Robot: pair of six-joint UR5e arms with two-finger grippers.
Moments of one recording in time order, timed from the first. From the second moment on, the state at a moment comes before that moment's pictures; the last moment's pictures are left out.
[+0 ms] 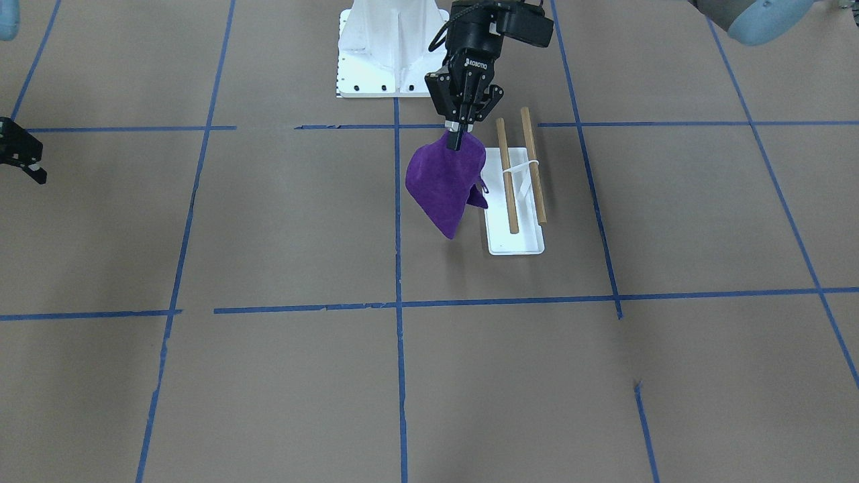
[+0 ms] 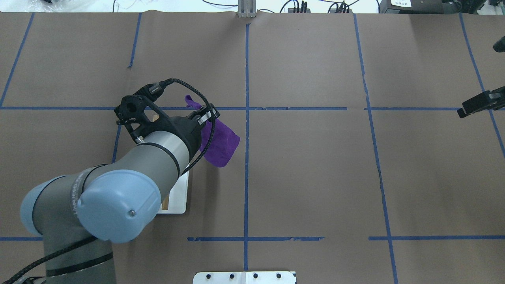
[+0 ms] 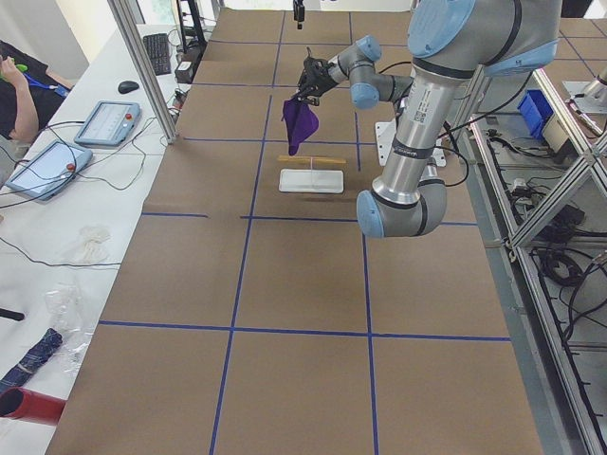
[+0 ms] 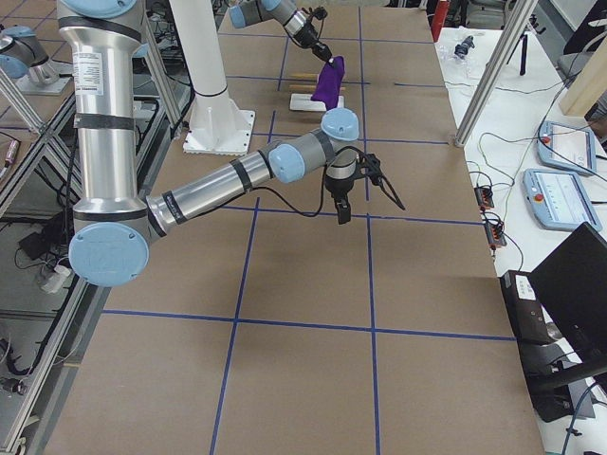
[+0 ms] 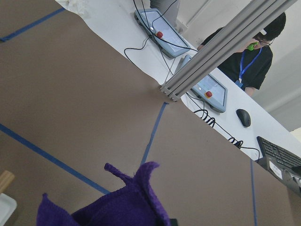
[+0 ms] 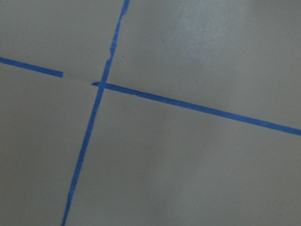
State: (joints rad) left arm -0.30 -2.11 -2.16 -1.55 -1.01 -1.81; right arm 1.21 -1.58 2.03 -1.62 2.29 0.32
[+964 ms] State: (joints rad) left arm -0.25 -1.90 -2.31 -1.07 -0.95 -1.81; right arm 1.24 -1.57 2.02 -1.70 2.33 0.27
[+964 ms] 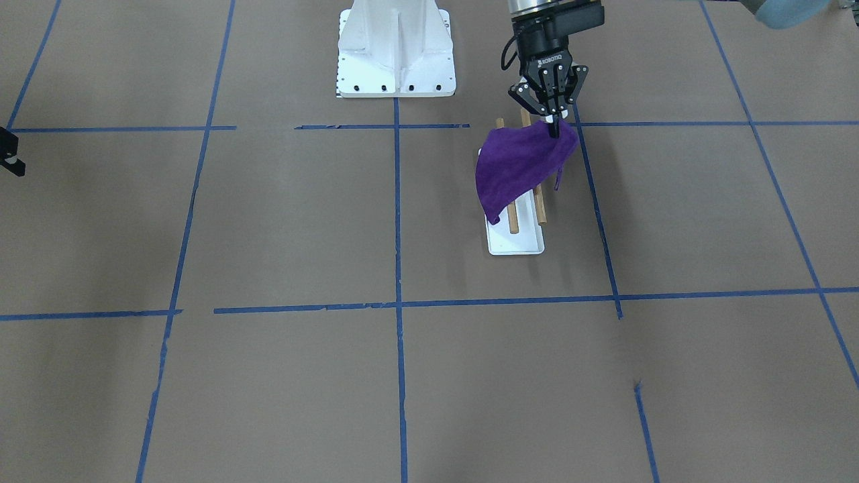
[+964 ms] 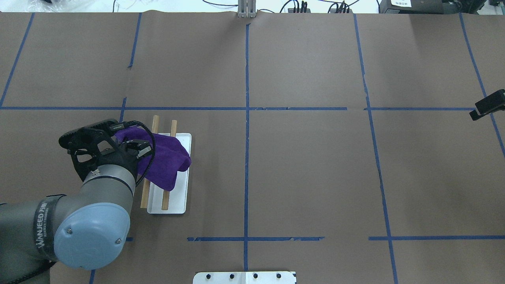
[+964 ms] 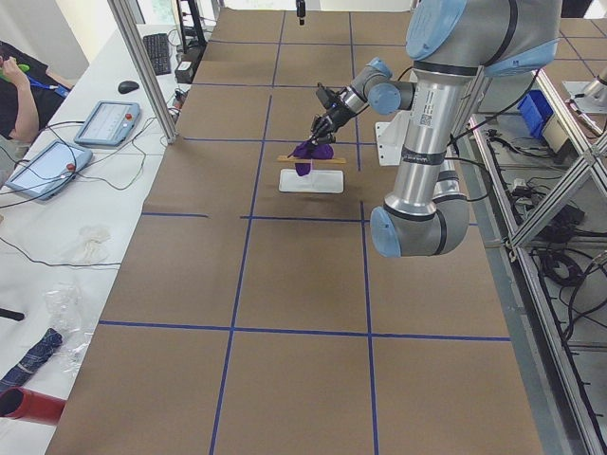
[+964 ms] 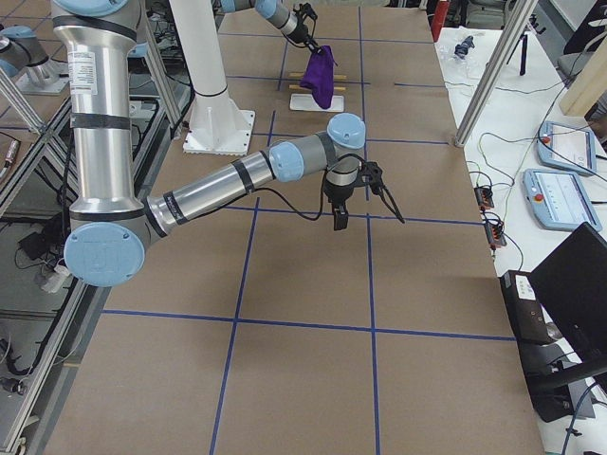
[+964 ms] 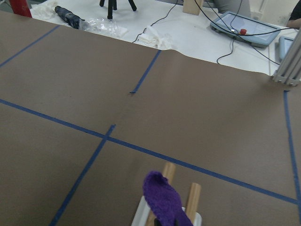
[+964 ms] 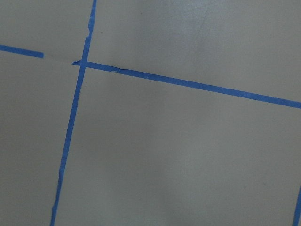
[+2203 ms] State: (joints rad) left arm -0.31 -1.83 -2.30 -1.08 -0.96 -1.69; right arm 1.24 -1.56 2.02 -1.70 2.31 0.27
